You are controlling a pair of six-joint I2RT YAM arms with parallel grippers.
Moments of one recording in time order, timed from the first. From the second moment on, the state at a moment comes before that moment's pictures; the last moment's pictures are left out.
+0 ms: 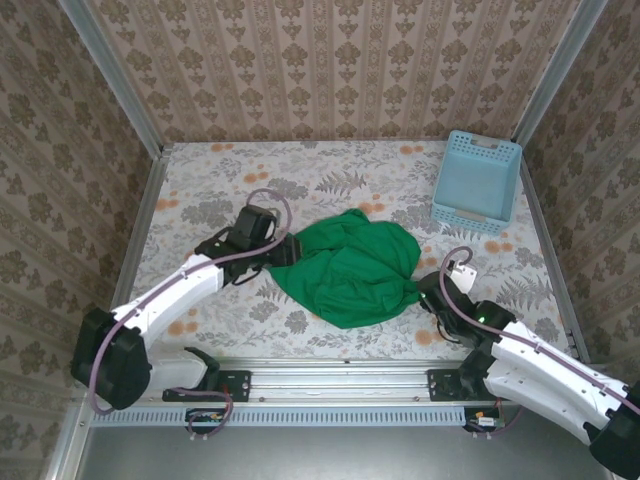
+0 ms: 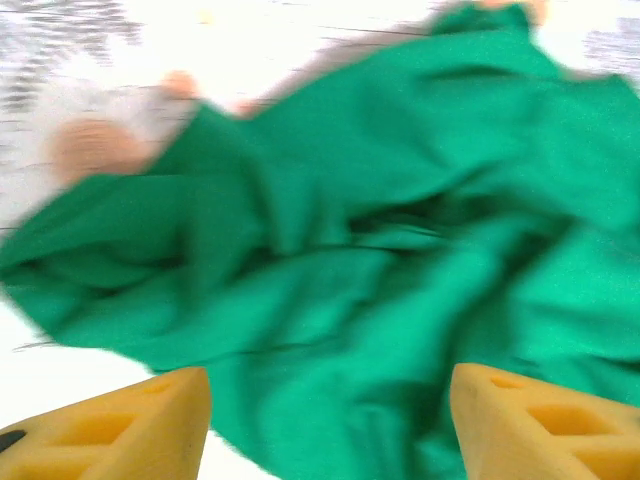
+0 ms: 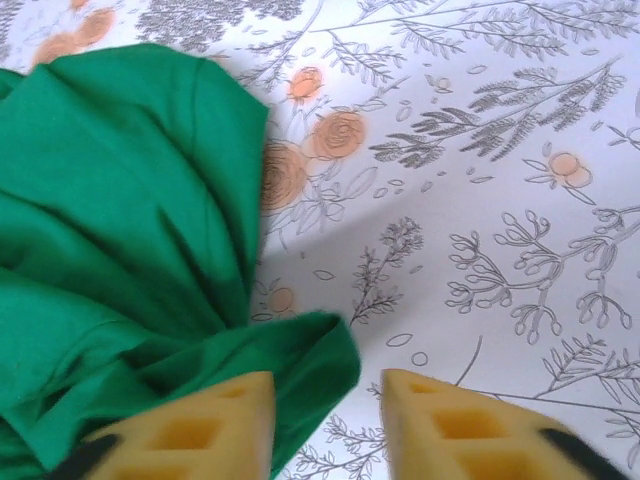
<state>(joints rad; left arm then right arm) -0.57 1.28 0.86 -0.50 0.05 -0.52 0.69 0.72 0.43 -0.68 0.52 1.05</state>
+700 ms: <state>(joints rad) -0.49 1.72 1.02 -0.56 0.00 -0.41 0.82 1.27 0.64 -0.53 0.35 0.79</state>
